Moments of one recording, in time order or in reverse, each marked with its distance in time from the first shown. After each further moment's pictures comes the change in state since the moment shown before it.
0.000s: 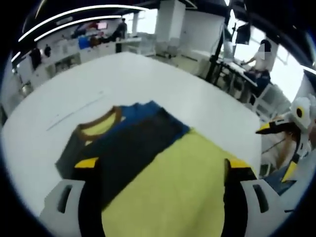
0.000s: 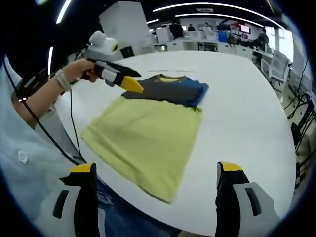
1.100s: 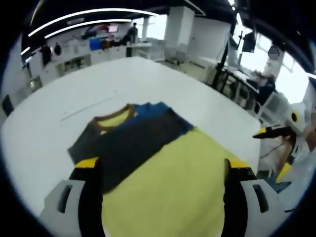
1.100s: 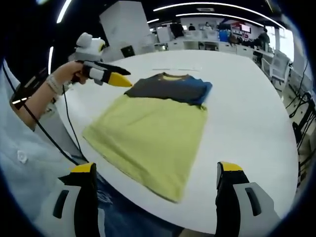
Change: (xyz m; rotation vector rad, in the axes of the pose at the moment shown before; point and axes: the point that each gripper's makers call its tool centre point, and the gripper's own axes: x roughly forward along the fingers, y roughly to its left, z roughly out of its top) left arm -0.038 0.016 -0.017 -0.052 -0.055 0.052; right arm 0.003 0.013 -0.006 0.004 0.004 0.004
